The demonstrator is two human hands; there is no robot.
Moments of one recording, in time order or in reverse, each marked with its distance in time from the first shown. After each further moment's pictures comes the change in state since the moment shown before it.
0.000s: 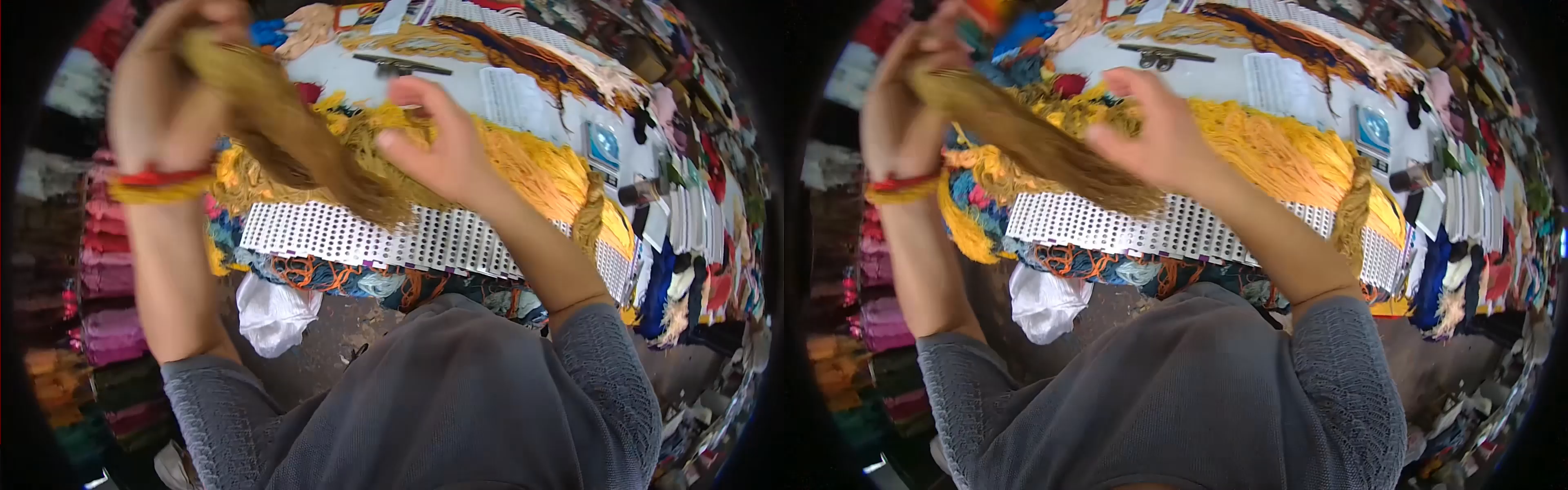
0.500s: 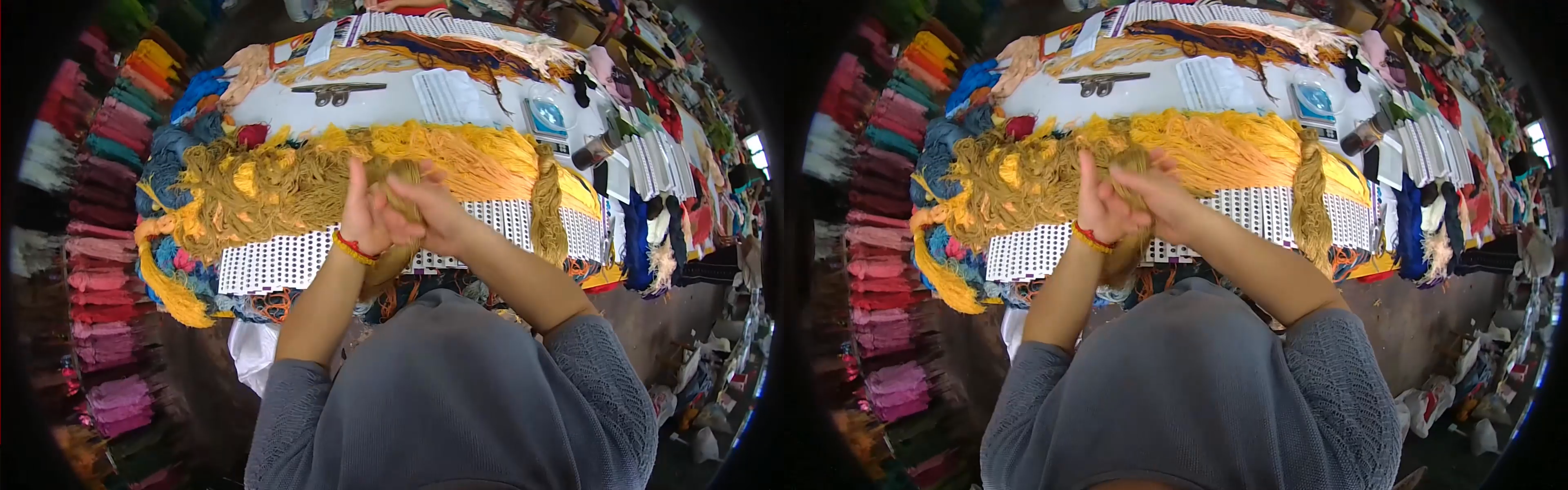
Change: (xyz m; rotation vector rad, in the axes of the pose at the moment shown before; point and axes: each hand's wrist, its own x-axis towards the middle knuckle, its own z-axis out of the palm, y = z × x) left_hand -0.057 -0.250 0.036 -0.542 0.037 -0.607; right_hand -0.069 -0.027 -0.025 1.022 0.268 1.233
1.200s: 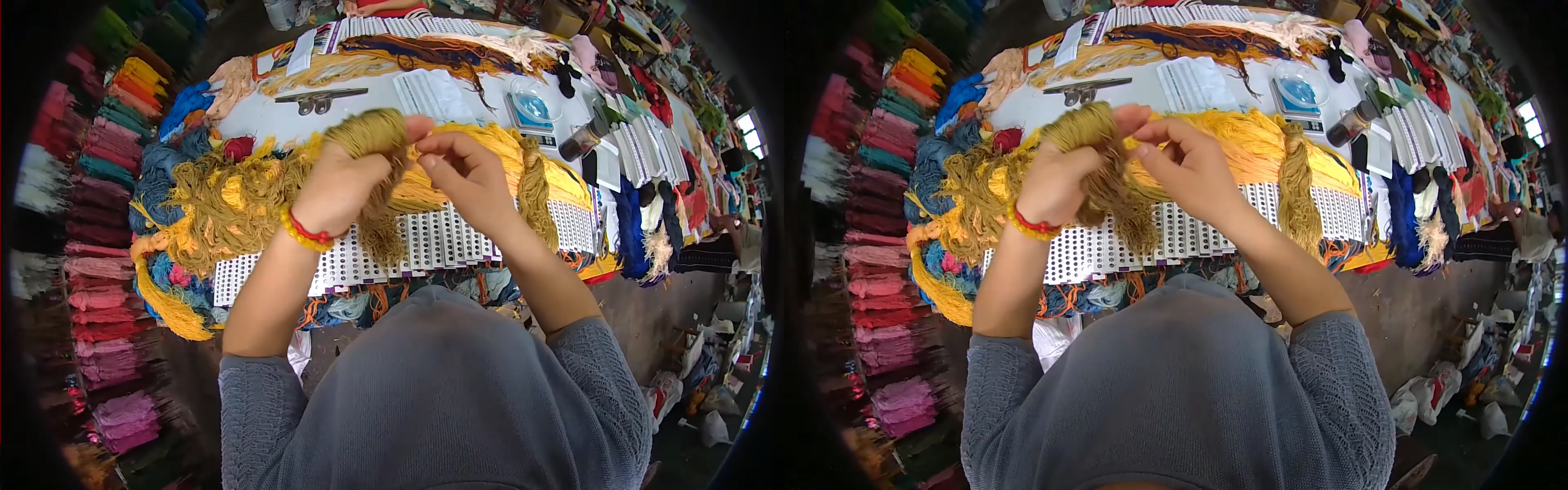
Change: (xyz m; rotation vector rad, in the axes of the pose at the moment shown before) left_hand 0.005 0.046 0.088 0.851 -0.131 0.250; right_hand -0.032 -0.048 -0.047 -0.740 0.032 -0.872
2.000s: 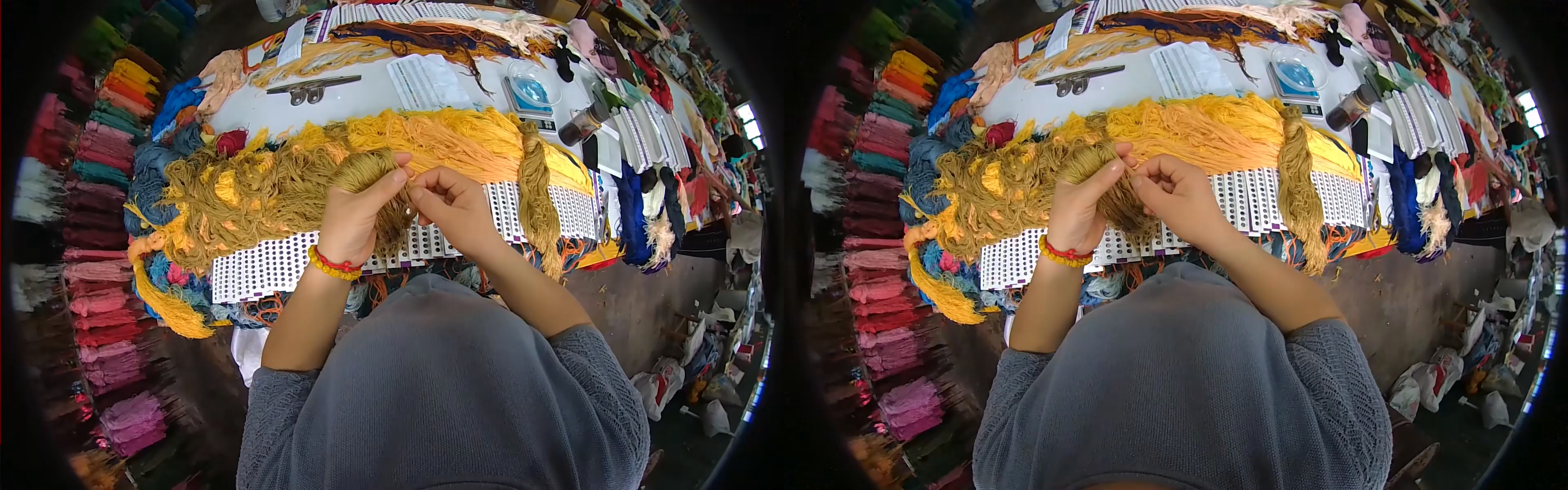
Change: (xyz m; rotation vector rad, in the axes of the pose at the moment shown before) left_hand -0.025 -0.057 0.018 -0.327 0.337 -0.080; right_hand -0.036 0.027 0.013 0.301 -0.046 0.351
